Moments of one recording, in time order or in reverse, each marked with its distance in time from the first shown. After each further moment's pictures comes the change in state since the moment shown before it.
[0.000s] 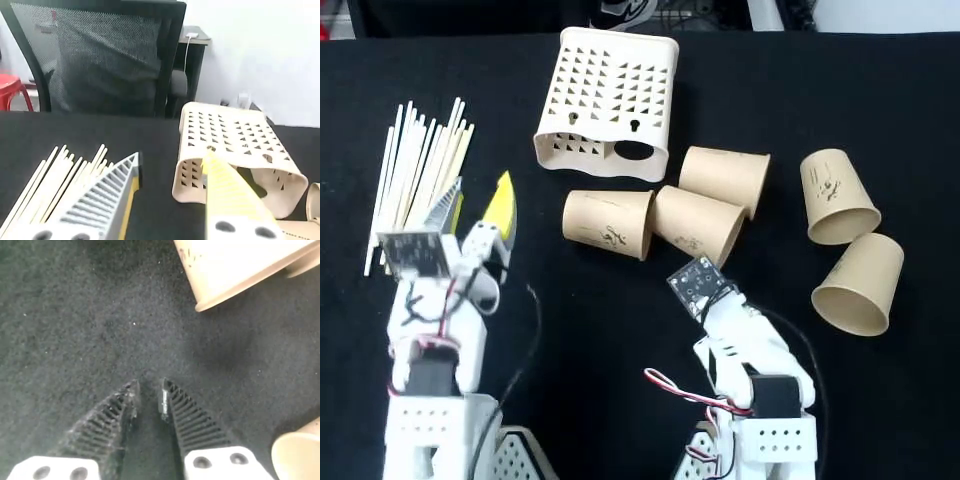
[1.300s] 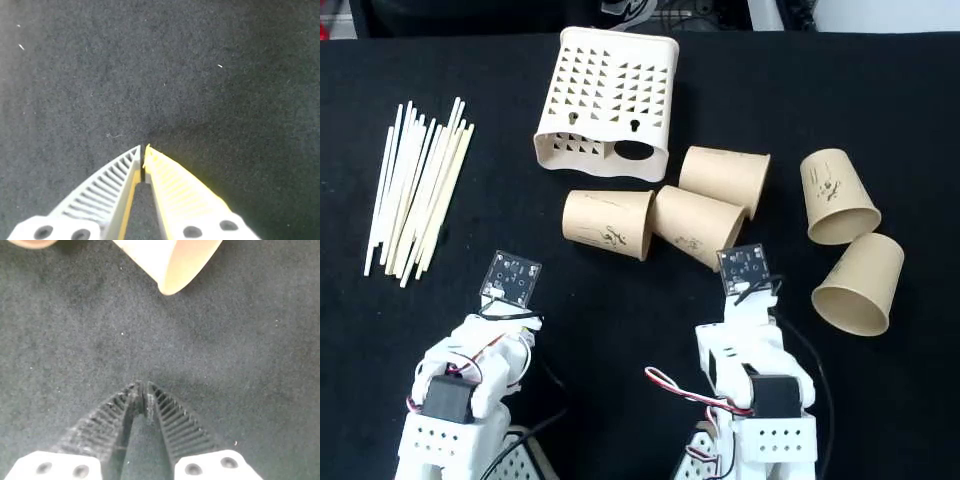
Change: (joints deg) left arm 10.7 -17.6 10.6 59.6 -12.1; right arm 0.0 0.0 0.0 1.4 -29.4
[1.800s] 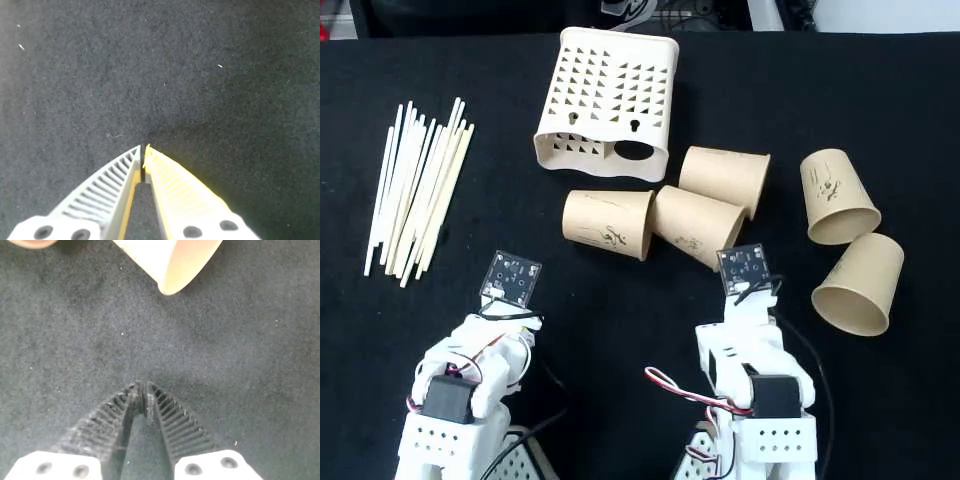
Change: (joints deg) left arm 0.0 0.0 0.0 0.0 0.0; right arm 0.0 0.0 0.0 0.0 0.0
